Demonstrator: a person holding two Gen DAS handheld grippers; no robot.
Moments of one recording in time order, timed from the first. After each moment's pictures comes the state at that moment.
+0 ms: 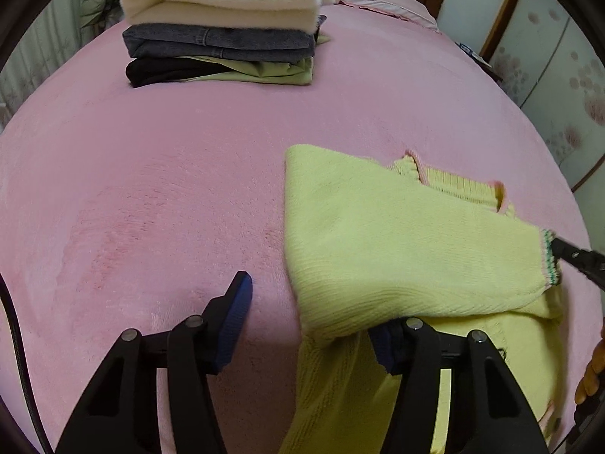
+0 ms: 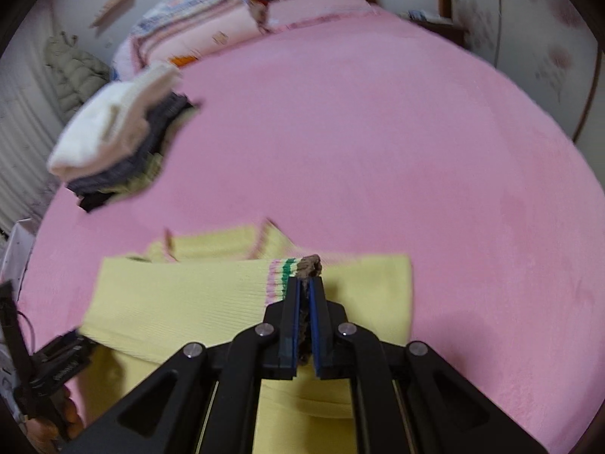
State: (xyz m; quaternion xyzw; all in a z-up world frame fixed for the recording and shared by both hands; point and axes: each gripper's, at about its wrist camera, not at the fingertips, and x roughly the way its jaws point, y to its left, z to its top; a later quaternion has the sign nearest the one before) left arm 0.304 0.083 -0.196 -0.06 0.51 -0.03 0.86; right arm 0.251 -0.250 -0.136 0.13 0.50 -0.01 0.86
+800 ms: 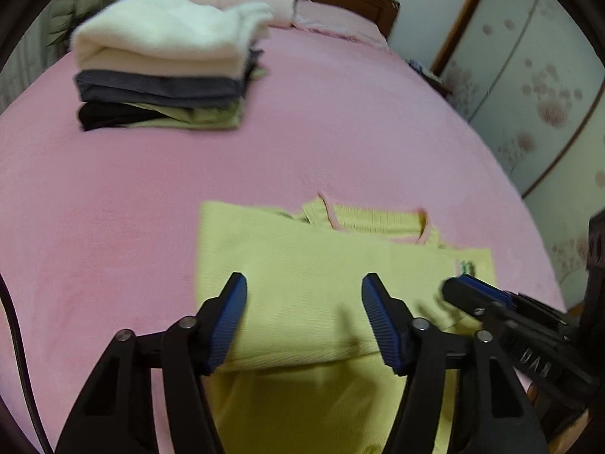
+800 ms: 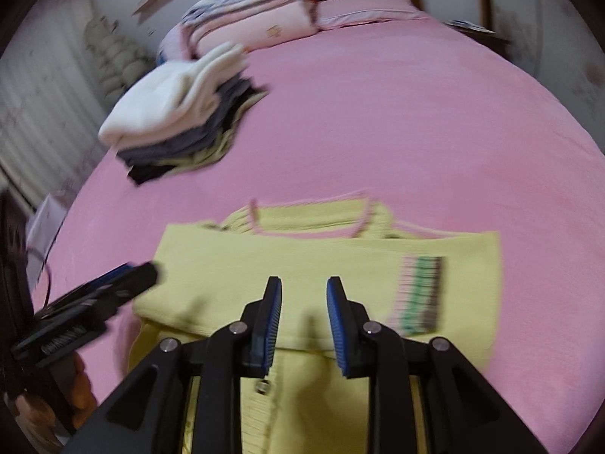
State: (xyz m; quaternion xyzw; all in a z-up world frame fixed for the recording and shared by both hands) left arm 0.308 0.046 -0.160 -0.07 0.47 -0.12 0.87; right arm 0.231 -0.168 -0.125 0.11 0.47 0.08 0.87
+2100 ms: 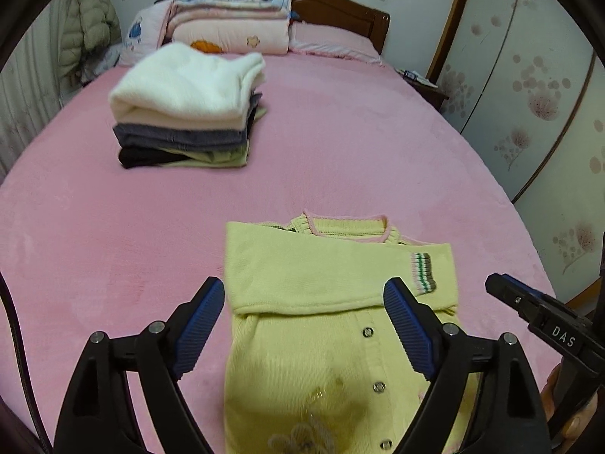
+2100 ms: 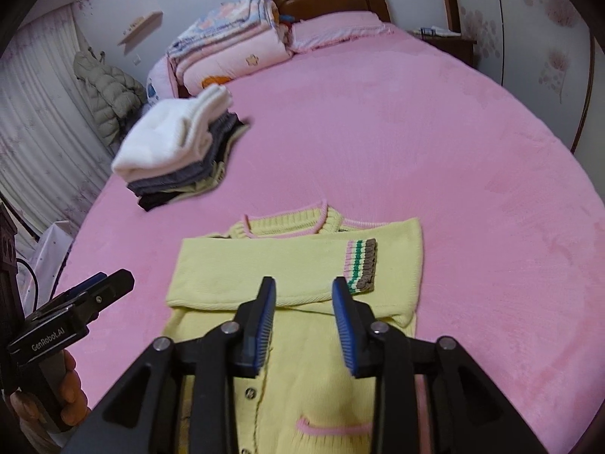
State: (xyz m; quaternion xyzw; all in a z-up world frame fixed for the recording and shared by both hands) left arm 0.221 0.046 -0.043 -0.04 0.44 -0.10 0.89; right arm 0.151 -0.216 -0.047 0.16 0.44 0.03 0.88
